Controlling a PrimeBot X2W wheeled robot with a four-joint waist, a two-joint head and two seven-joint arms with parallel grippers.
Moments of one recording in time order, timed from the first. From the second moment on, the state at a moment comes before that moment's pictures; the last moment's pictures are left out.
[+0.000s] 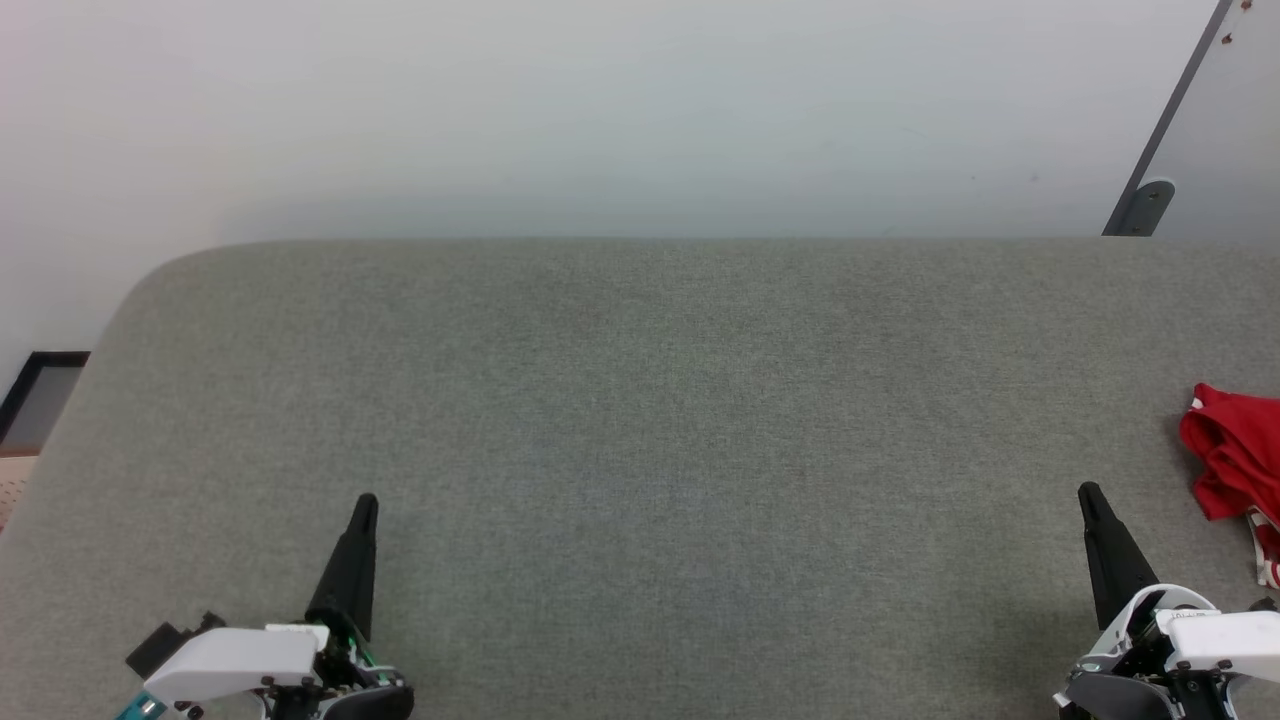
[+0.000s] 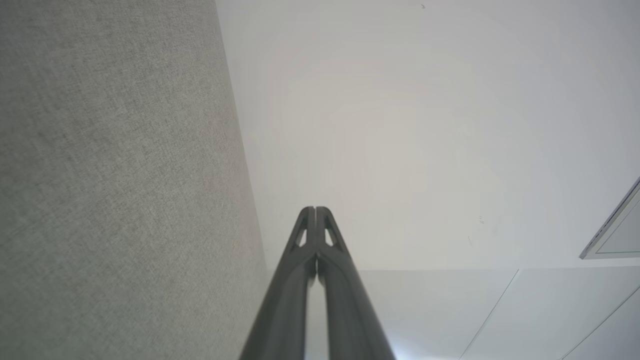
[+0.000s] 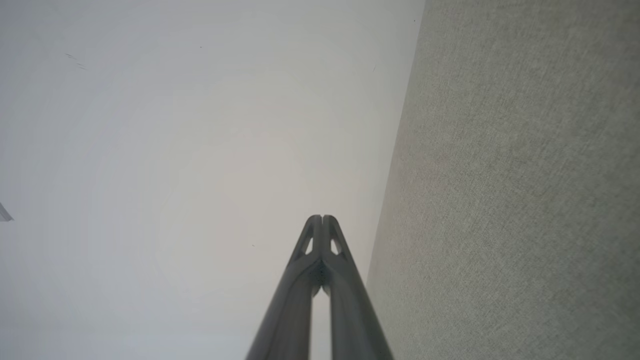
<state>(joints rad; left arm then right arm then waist) -0.10 0.06 0.10 0.25 -1.63 -0.13 0.10 -0.11 -0.05 -0.11 0.25 1.61 0.13 0.11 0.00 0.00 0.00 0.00</state>
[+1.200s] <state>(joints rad) -0.10 0.06 0.10 0.25 -1.62 -0.13 0.11 -0.11 -0.05 -0.11 0.25 1.61 0.13 0.11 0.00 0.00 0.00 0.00</state>
